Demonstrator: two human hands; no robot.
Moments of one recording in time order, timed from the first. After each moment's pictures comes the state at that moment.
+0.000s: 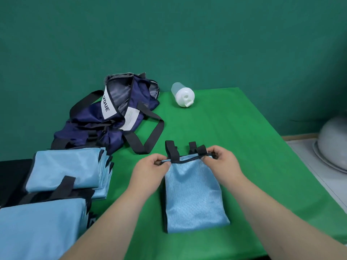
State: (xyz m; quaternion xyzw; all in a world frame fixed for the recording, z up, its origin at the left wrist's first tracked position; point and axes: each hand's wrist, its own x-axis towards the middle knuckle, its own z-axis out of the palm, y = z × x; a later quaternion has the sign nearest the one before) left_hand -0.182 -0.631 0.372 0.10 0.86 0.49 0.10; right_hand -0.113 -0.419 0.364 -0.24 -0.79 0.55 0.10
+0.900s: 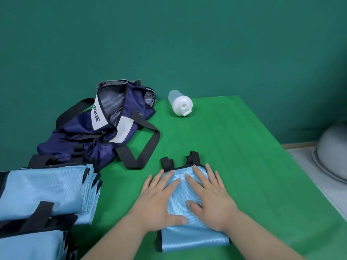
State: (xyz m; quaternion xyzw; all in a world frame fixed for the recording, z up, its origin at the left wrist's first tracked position) left_hand -0.208 -0.620 0.301 0.41 0.90 0.08 0.11; right_hand -0.117 -0.416 0.301 -0.01 -1.00 0.08 -0.04
